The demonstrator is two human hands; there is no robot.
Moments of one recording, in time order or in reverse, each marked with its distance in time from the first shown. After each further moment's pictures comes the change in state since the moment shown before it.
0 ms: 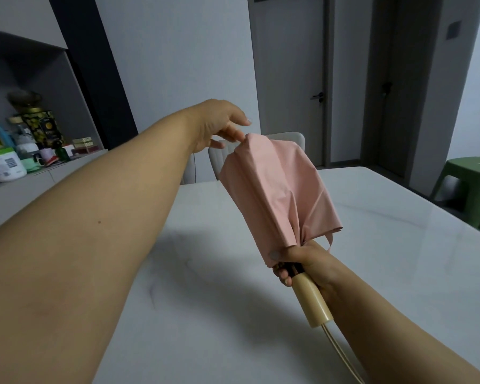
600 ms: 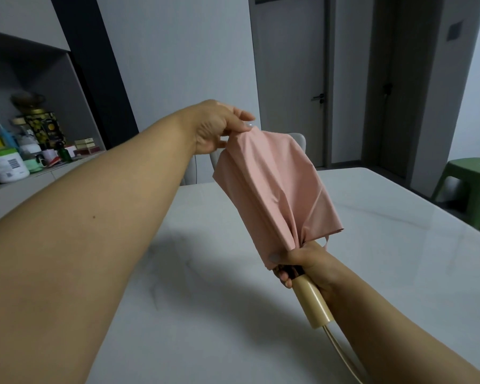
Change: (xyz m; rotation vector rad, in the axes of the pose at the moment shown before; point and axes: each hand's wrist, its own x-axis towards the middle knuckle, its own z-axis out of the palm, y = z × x) left_hand -0.002 -0.003 0.002 -0.217 -0.079 0.070; right_hand -0.001 0.001 -0.002 -0.083 -0.033 -0.037
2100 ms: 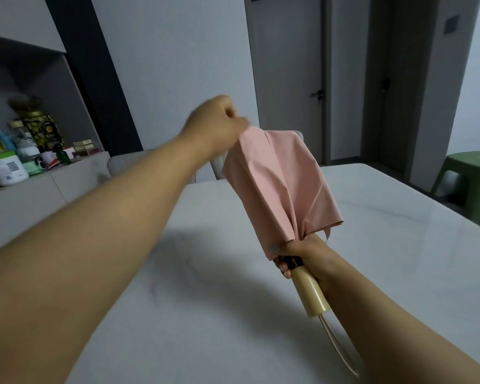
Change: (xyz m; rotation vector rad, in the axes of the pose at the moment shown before) left_hand -0.034 0.004 0.028 0.553 0.445 0.197; right_hand 0.003 0.000 -0.005 0.003 0.087 -0.029
